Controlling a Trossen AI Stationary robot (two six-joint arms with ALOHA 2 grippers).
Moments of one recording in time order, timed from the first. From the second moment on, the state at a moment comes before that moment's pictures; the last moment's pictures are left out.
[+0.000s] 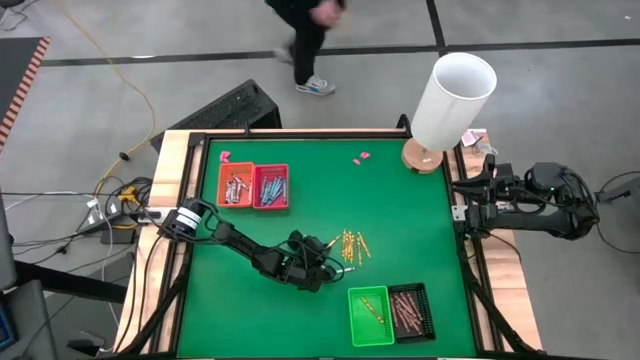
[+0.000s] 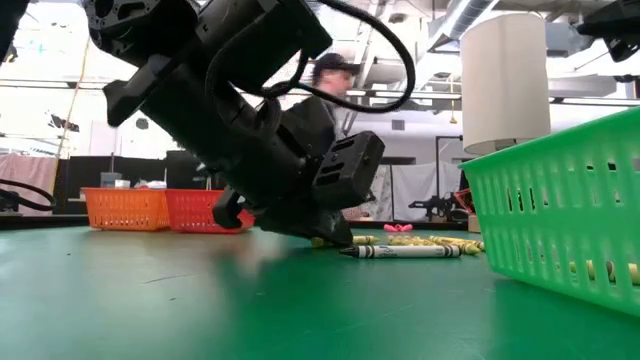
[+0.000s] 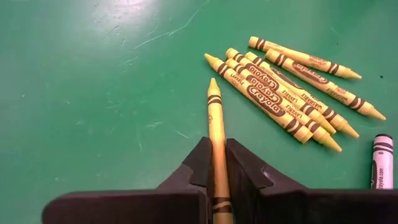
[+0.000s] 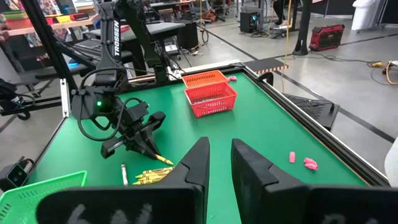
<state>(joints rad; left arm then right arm) -0.36 2.12 1.11 0.09 -0.78 -0.94 -0.06 0.04 0.76 -0.92 0.13 0.13</state>
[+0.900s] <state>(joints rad) -0.40 2.00 1.12 0.59 -0.57 -0.32 -0.06 0.04 0.76 -0.92 0.13 0.13</state>
